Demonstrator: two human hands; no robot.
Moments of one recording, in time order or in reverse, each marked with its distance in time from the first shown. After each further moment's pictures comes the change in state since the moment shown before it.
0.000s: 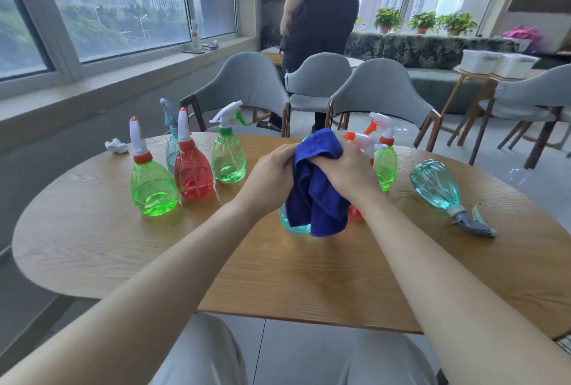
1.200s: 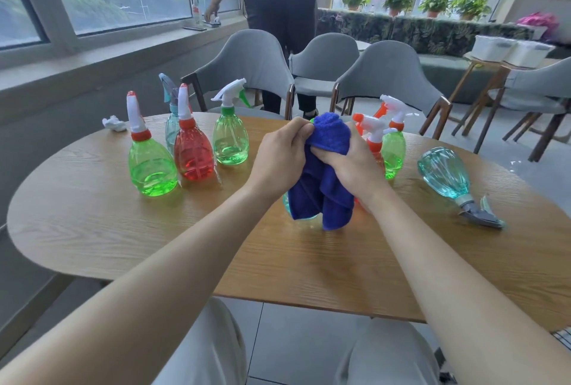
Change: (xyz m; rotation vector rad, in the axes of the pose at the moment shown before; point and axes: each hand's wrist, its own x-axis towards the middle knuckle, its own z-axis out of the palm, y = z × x) left_hand 0.001 0.006 0.012 -0.056 0.196 -0.010; right_hand -0.013 0.014 0.009 0.254 -0.072 0.015
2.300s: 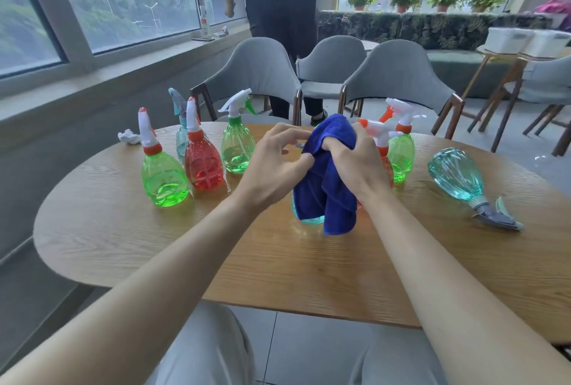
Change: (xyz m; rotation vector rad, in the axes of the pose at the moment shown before) left_hand -0.007 0.010 -0.028 0.000 -0.091 0.029; right_hand 0.002 -0.025 0.009 -0.004 0.166 0.090
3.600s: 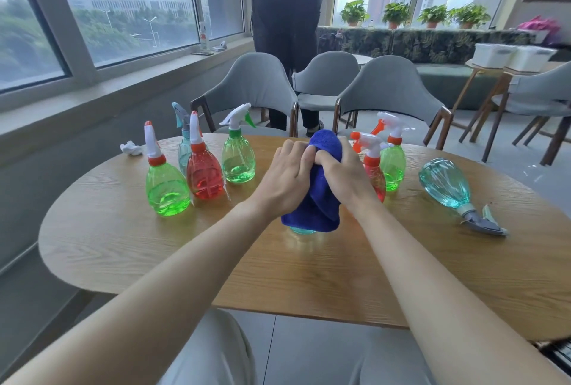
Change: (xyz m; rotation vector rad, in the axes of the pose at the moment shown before) left_hand 0.010 -0.002 0.021 0.178 -0.136 -0.018; right_hand -0.003 0.001 0.005 0.047 -0.102 0.001
